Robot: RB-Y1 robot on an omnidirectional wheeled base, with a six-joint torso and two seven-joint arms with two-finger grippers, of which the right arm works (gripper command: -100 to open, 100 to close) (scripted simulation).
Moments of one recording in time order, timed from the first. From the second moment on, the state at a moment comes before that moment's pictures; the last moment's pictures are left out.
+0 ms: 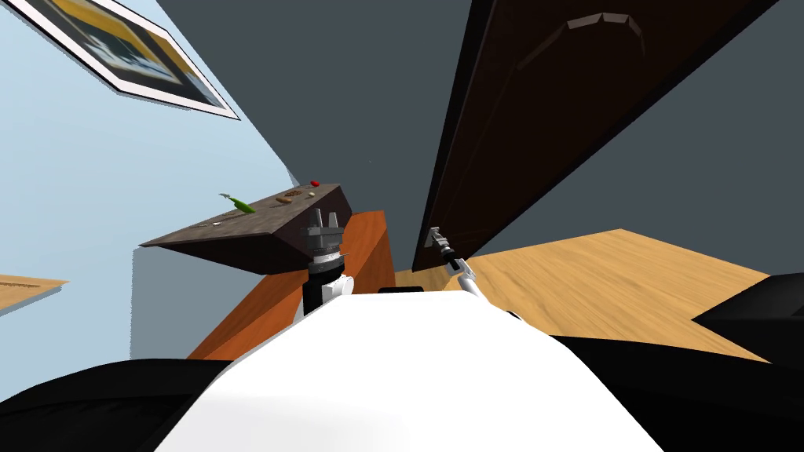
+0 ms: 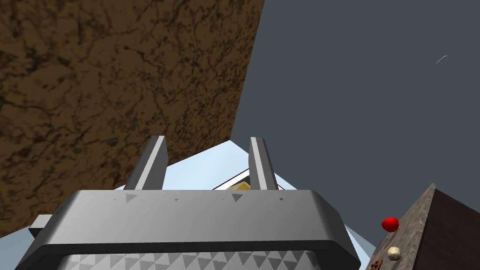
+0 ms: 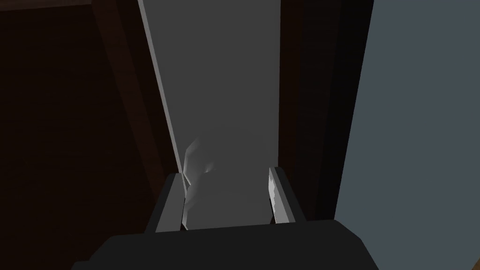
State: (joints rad) arm -0.09 -0.27 -0.10 -1.09 0.51 -0.49 0.81
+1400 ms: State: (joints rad) arm -0.12 -0.22 -0.07 -1.06 0.15 -0.26 0.75
